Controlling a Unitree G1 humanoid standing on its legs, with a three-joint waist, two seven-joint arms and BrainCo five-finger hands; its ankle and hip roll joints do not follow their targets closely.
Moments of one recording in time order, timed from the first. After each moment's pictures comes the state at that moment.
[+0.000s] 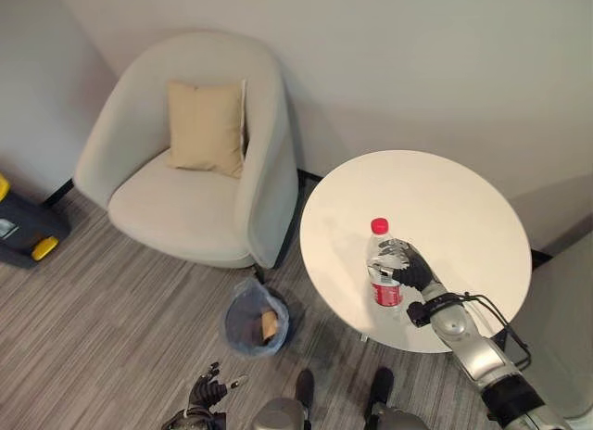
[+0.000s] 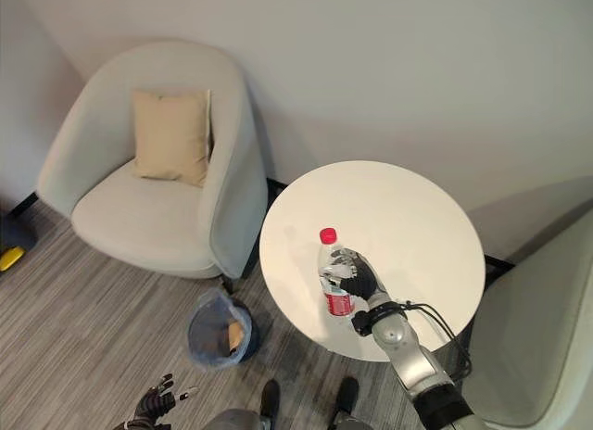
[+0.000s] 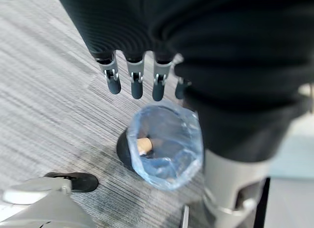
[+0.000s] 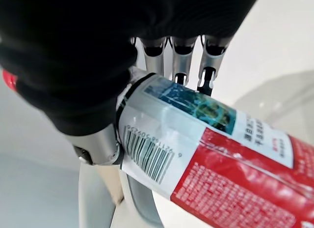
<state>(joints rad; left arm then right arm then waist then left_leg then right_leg) 0.14 0.23 -0.13 0.79 -0.22 -0.09 0.11 -0.09 -0.47 0.28 0.22 -0.06 -0.08 -0.16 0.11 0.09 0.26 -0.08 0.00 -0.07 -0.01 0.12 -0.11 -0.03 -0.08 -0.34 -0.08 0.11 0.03</state>
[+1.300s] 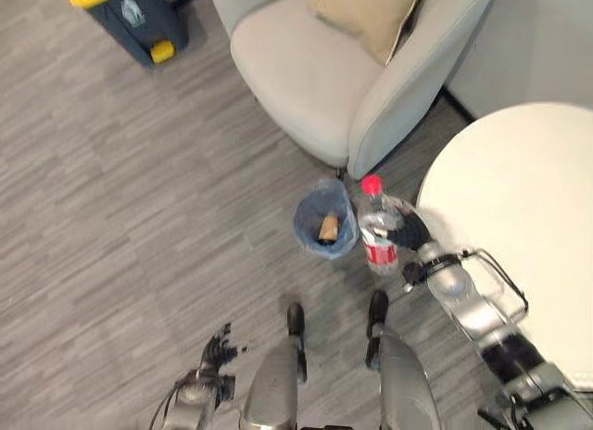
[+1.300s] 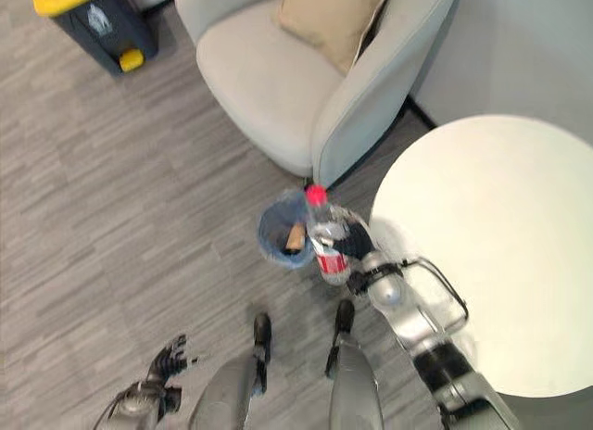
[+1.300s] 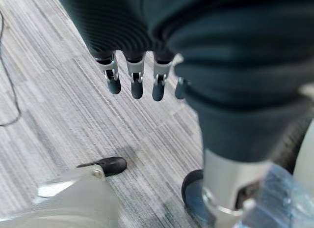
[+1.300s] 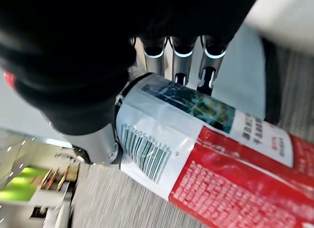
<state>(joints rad) -0.10 0.27 -0.19 0.78 -0.22 -0.10 0.14 -0.51 -0.46 0.40 0.25 -0.06 -0.08 -0.20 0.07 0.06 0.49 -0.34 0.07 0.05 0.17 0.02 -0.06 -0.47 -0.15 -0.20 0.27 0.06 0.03</state>
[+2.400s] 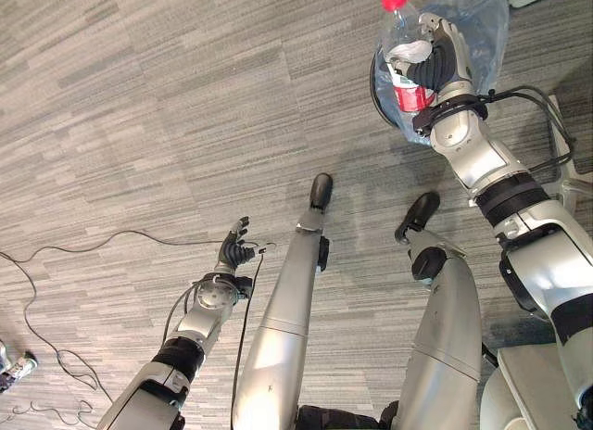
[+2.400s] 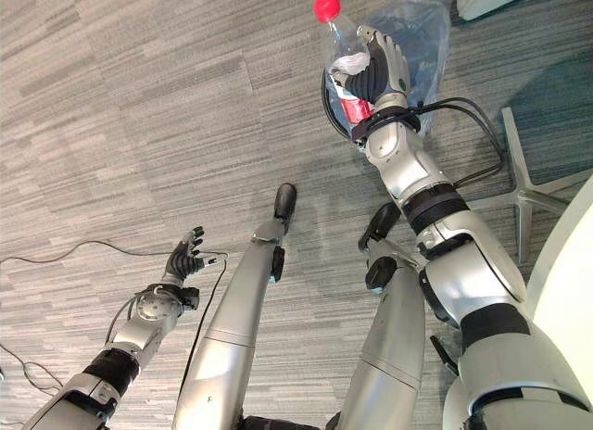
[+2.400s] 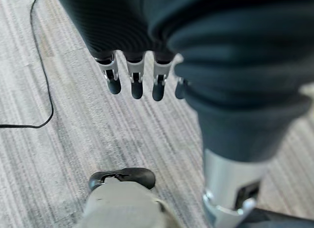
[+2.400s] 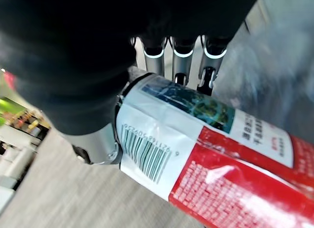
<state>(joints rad) -0.33 0.40 -0.35 0.63 -0.33 -0.16 0.24 -1.24 -0.55 0.55 0.78 -0.07 -0.04 -0.46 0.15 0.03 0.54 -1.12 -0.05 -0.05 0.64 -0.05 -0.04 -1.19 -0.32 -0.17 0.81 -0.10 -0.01</state>
